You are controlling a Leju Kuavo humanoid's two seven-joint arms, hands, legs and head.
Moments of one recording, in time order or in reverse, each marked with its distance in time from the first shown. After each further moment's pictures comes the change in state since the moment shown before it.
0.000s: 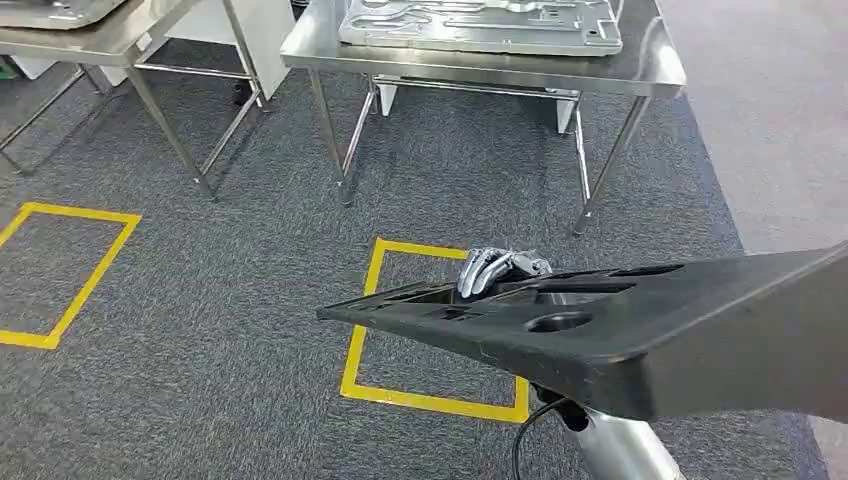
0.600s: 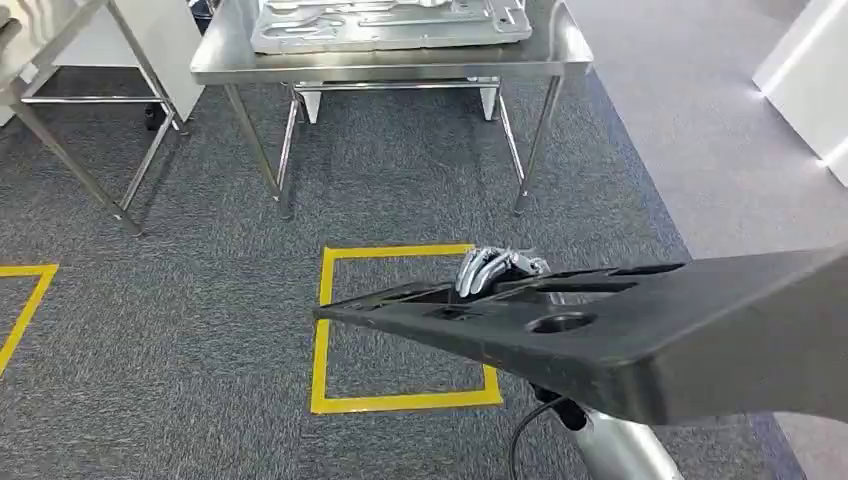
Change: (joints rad) left arm -0.003 0.004 0.001 0.000 -0.003 -0.005 0.008; right arm -0.005 0.004 0.000 -0.001 -0.004 -0.003 0.000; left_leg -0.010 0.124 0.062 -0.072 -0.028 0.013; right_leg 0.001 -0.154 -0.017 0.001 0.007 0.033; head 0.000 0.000
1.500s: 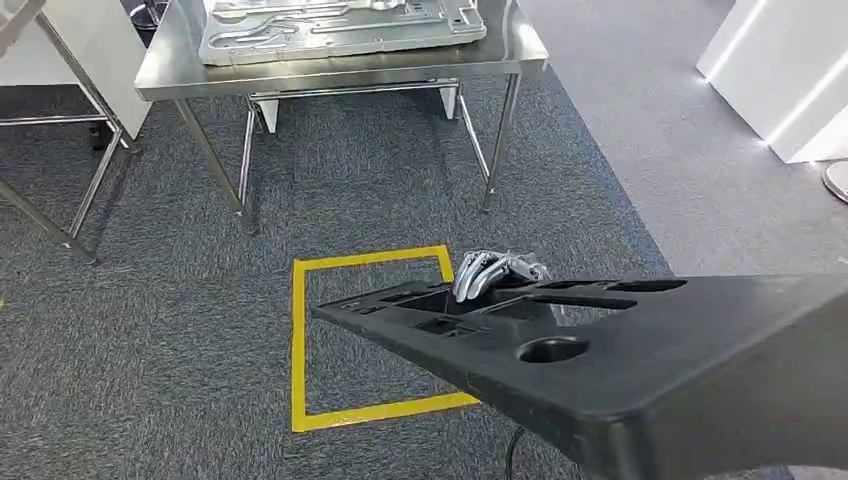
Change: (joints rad) left arm 0.003 0.004 0.000 0.000 -0.008 -0.016 -0.003; right arm 0.019 0.014 0.000 -0.033 0.040 -0.023 0.002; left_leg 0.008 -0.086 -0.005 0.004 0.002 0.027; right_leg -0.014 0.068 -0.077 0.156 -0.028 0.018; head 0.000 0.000
